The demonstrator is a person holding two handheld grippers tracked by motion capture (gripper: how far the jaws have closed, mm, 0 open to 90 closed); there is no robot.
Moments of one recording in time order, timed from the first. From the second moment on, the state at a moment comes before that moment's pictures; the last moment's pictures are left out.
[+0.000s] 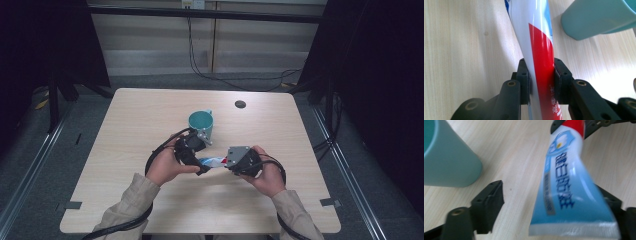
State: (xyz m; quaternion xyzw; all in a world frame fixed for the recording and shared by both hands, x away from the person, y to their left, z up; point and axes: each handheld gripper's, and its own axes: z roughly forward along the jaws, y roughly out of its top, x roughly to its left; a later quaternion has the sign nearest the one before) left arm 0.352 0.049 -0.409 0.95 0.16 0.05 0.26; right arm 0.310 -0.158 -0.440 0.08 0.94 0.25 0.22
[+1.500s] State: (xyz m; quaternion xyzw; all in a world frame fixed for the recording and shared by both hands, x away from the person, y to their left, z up) left arm 0.337 0.046 -0.393 0.94 0.04 0.09 0.32; right arm 0.320 -0.164 -0.426 0.10 0.94 0.26 0.20
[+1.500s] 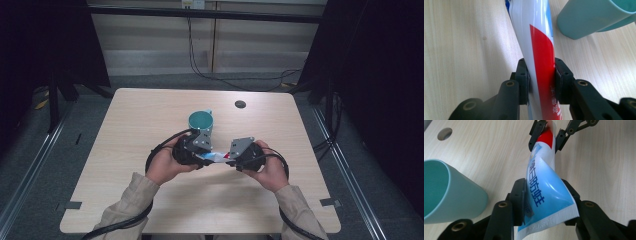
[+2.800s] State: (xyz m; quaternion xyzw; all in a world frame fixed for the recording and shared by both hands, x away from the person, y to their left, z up) left arm 0.338 0.043 -0.357 0.90 0.01 0.10 0.43; right arm 0.322 -0.155 -0.395 0.11 0.90 0.39 0.18
